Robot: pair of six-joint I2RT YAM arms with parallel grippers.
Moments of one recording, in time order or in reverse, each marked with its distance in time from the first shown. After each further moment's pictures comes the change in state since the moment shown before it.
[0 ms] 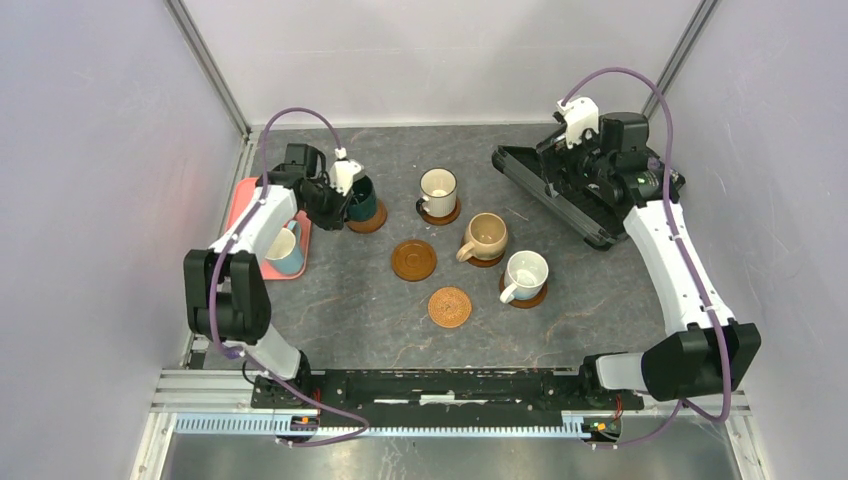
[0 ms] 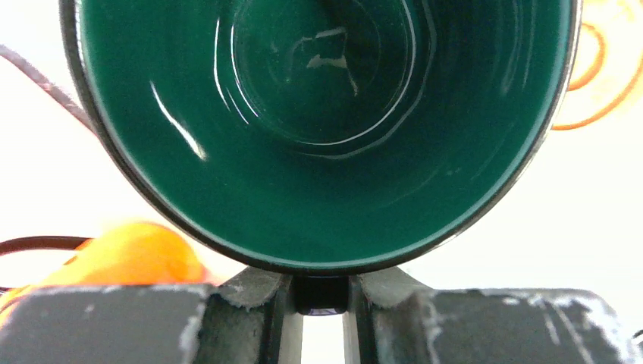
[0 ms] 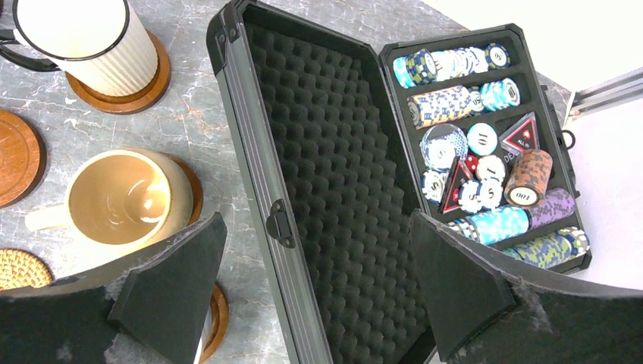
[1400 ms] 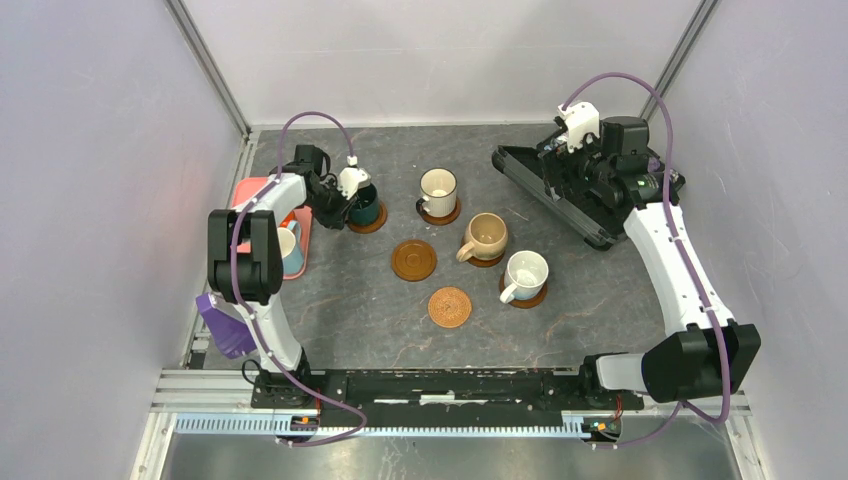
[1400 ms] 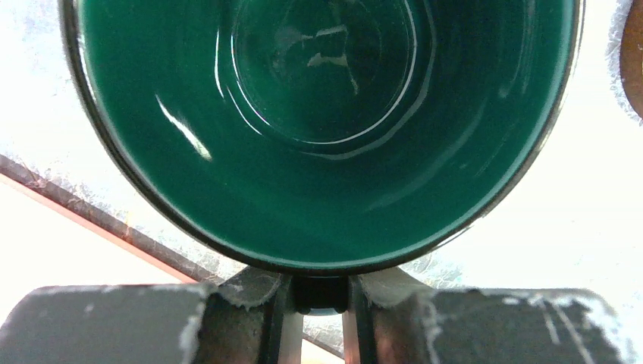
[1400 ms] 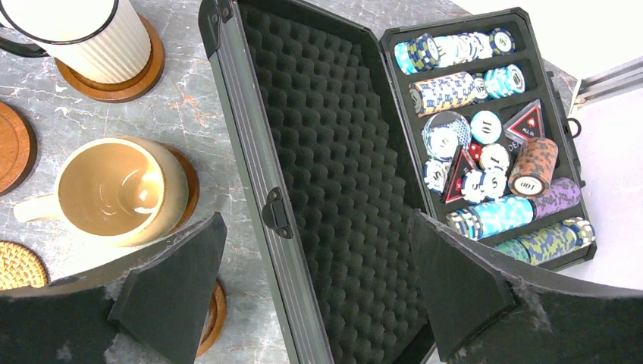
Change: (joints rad) left arm 0.072 0.301 0.111 0.060 0.034 0.264; right arm -0.011 -0.014 -0.036 0.000 0.000 -0.008
